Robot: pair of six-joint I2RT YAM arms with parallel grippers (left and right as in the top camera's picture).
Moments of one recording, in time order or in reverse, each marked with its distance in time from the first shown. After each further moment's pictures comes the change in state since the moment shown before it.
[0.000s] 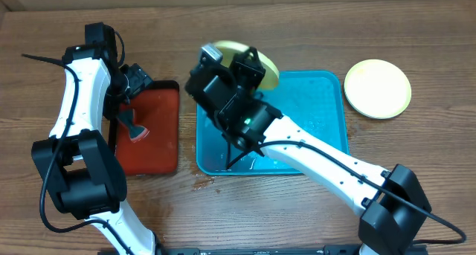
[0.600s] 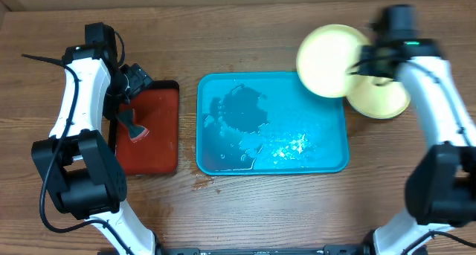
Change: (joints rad) left arm 0.000 0.000 0.000 0.000 0.000 0.000; right arm -0.993 0.000 -0.004 -0.357 -1.076 0.758
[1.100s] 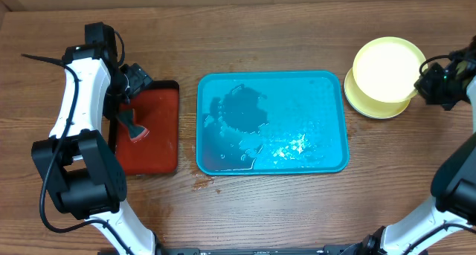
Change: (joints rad) left arm 0.000 0.000 0.000 0.004 0.000 0.000; right arm -0.348 0.097 -0.021 -0.020 -0.211 0.172
